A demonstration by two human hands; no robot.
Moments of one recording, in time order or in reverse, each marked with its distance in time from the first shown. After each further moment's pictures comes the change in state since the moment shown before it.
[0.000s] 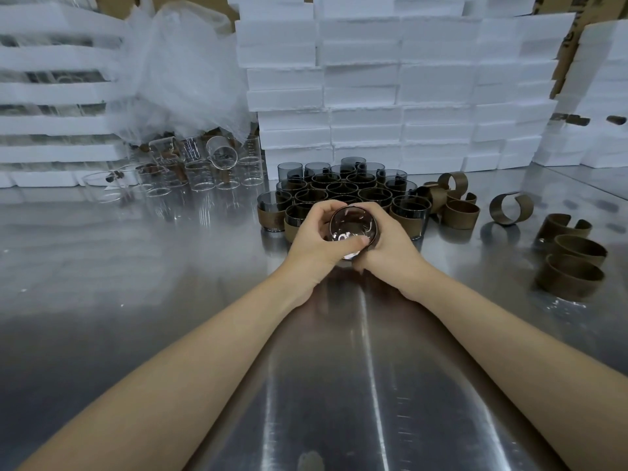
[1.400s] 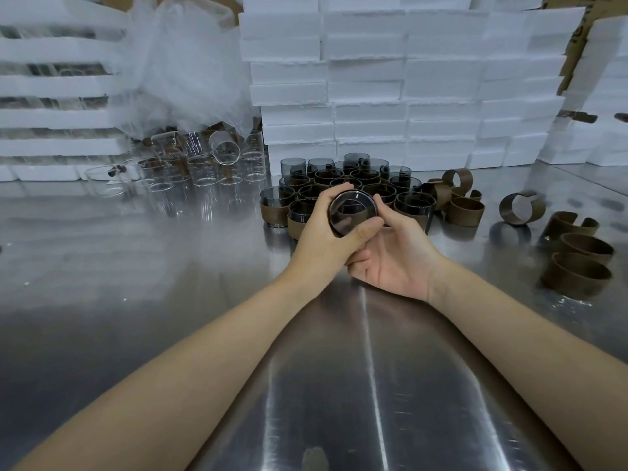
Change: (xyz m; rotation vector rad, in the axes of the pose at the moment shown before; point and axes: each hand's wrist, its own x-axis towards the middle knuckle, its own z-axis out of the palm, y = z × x) left_hand -0.003 0.004 0.003 0.197 0.011 0.149; right_hand -0.002 -0.014 -0.003 0.981 -0.321 0.609
